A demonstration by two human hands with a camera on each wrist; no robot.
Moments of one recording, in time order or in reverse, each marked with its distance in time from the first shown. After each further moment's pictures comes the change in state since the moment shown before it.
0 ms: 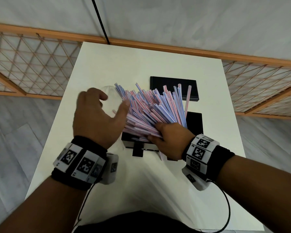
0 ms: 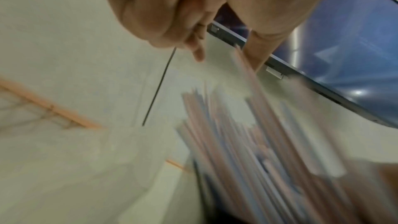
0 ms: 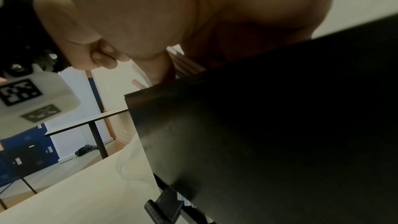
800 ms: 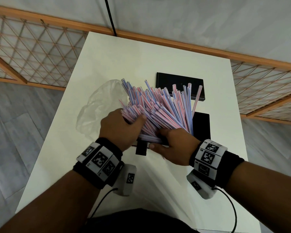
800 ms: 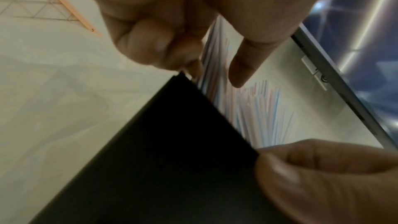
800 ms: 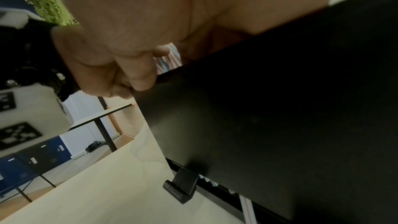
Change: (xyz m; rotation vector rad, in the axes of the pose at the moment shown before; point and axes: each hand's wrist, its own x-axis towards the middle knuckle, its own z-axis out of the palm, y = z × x) left_hand -0.017 -0.011 0.033 -0.030 -0.377 -0.168; right_hand -0.003 0.004 0.013 -0.017 -0.081 -0.103
